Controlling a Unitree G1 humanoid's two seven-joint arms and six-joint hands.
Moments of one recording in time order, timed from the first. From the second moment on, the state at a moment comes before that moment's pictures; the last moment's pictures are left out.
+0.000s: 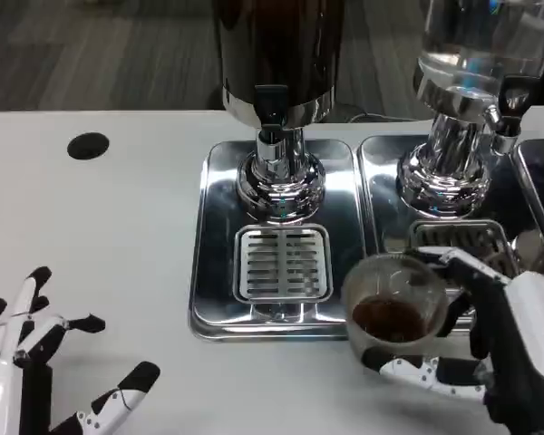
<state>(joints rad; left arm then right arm) 0.47 0.38 -0.05 0.11 0.80 -0.36 0.79 0.37 -0.25 0.17 -0.25 -0.64 -0.17 -0.27</state>
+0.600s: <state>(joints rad) 0.46 0.38 -0.06 0.11 0.80 -0.36 0.79 0.44 -0.26 0.16 -0.23 -0.64 -0.21 -0.27</state>
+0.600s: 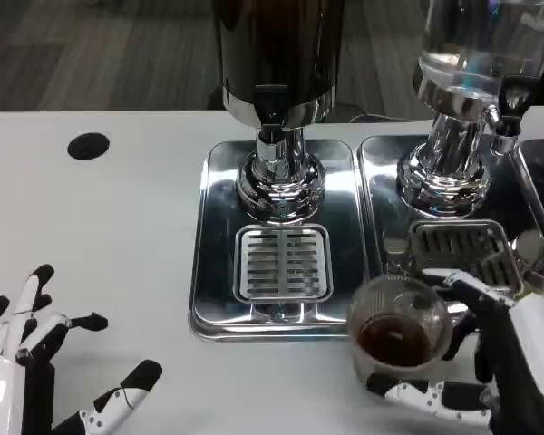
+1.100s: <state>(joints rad) 0.46 0.38 -0.06 0.13 0.80 -0.36 0.79 0.39 -0.25 0.18 -0.12 -0.64 -0.24 -0.27</state>
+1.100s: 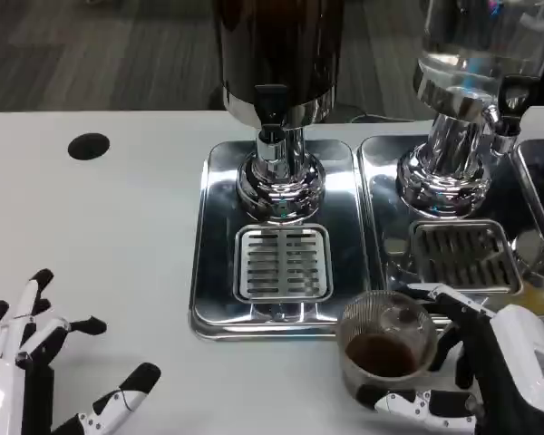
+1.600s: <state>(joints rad) 0.46 0.38 -0.06 0.13 0.80 -0.36 0.79 0.38 -0.29 0.18 -0.09 -0.59 -0.28 -0.24</state>
